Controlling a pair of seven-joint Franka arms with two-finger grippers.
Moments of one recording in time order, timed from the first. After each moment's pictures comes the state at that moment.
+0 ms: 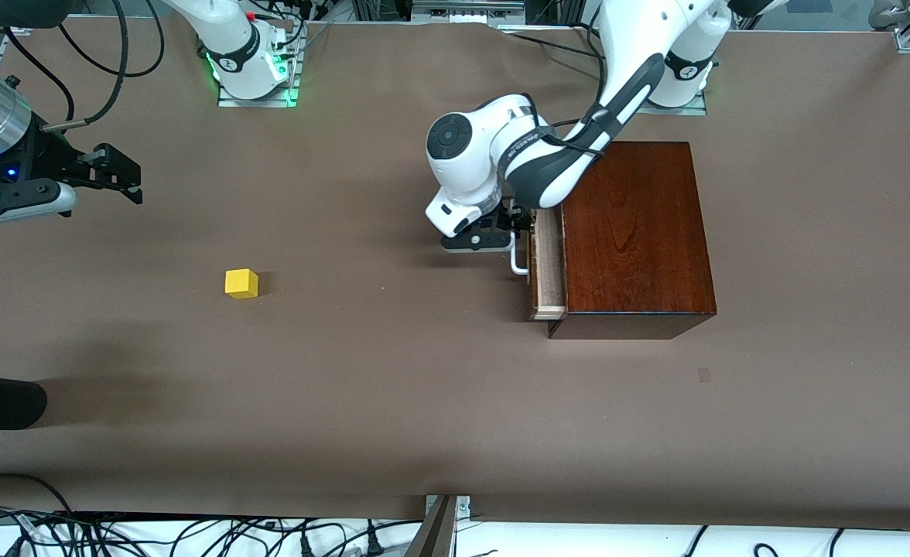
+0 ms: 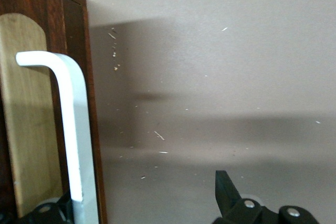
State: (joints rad) left arm -0.44 0.67 -0.48 -1.56 0.46 1.94 -1.03; right arm 0.19 0.05 -0.08 -1.57 -0.02 1.63 -0.12
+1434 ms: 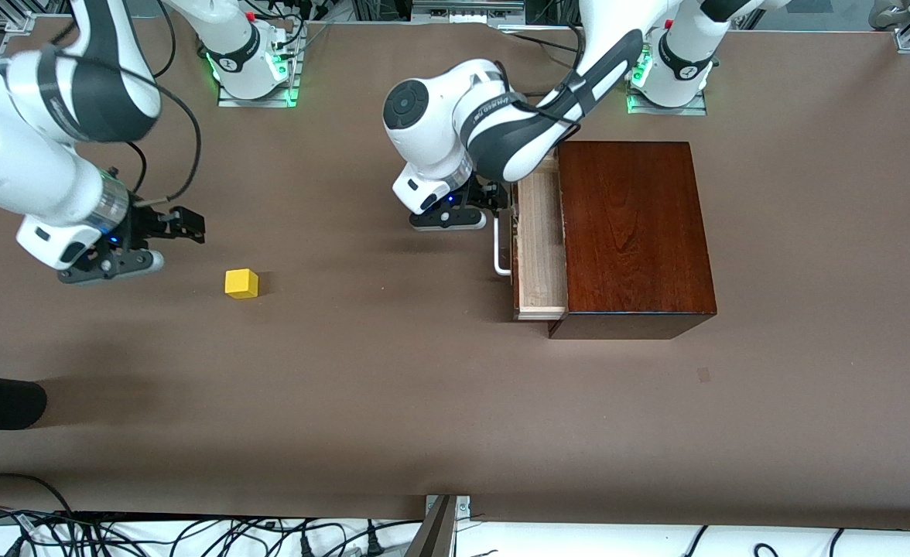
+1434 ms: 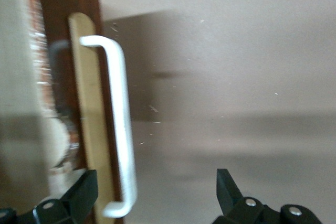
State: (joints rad) left arm -0.51 0.69 -0.51 -1.33 0.44 1.66 -1.01; right arm 0.19 0.17 -0.08 -1.81 0.03 1.88 -0.09
